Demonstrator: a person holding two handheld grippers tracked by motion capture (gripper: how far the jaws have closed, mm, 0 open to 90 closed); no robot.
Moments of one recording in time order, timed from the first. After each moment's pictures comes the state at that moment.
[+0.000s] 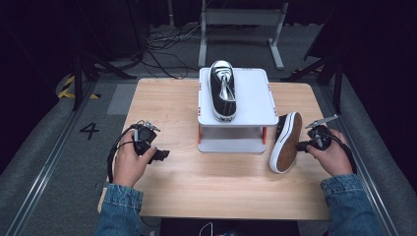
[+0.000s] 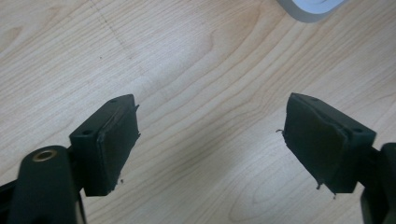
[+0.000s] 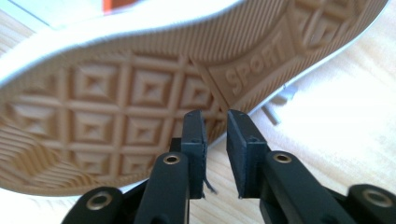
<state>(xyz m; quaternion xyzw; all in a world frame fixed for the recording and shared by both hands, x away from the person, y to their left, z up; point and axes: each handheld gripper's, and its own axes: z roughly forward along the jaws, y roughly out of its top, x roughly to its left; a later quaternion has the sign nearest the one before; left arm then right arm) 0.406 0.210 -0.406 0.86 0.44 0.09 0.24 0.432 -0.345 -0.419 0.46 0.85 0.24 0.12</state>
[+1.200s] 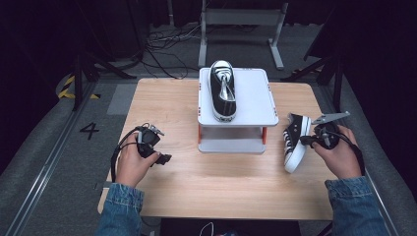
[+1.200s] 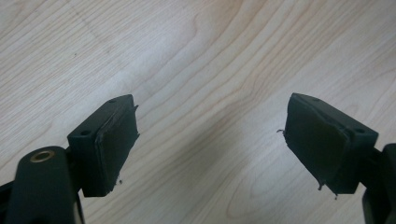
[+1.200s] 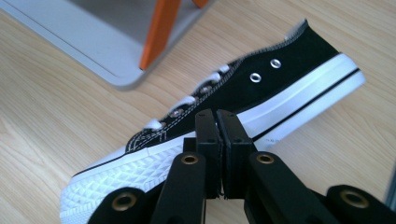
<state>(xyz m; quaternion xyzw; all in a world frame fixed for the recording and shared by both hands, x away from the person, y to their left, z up) 0.414 0.199 -0.417 0.88 0.41 0.08 0.22 0.405 -0.341 -0.372 0.43 0.84 0.27 0.17</state>
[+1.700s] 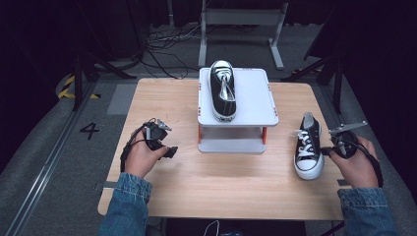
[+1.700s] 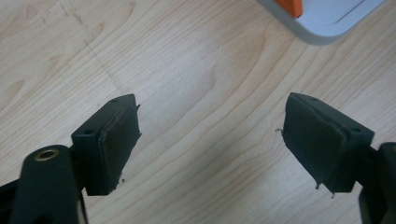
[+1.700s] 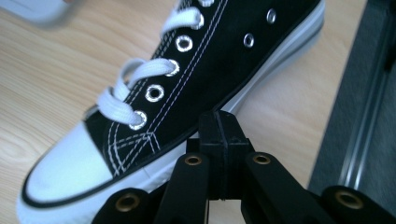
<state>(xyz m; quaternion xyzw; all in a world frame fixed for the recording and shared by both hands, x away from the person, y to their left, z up) 0.424 0.179 -0.419 0.87 0.40 0.15 0.24 0.386 -0.387 -0.391 0.52 0.82 0.18 0.17</state>
